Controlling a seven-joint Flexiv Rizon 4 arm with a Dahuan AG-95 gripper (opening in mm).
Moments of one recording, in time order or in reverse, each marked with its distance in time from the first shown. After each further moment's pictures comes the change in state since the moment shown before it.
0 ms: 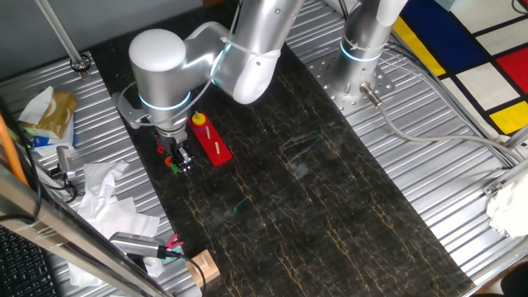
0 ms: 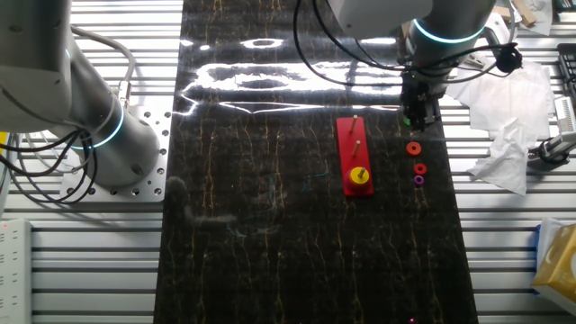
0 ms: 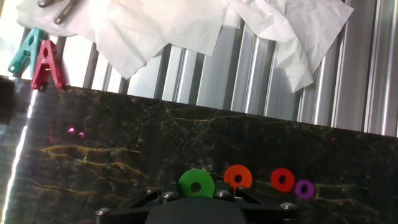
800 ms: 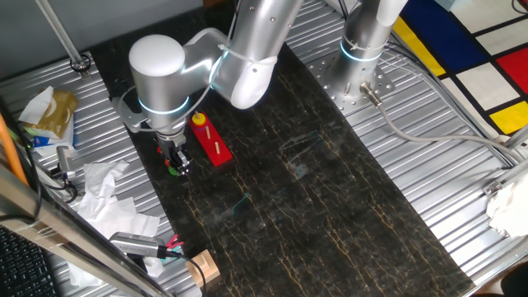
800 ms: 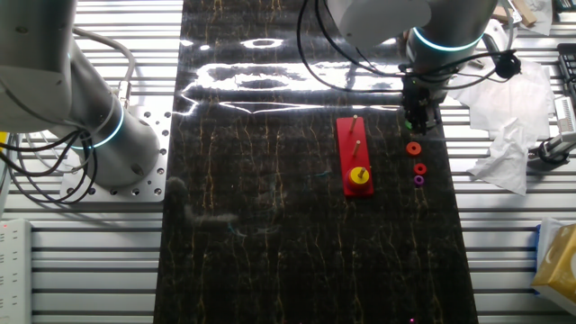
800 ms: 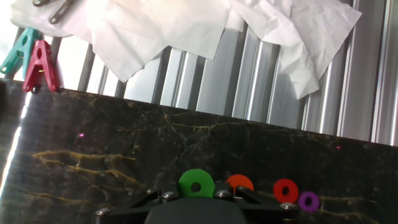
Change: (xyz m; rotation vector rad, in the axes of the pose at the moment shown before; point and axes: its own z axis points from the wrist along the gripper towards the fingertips) arm -0.006 -0.001 0.016 -0.003 -0.012 -0.013
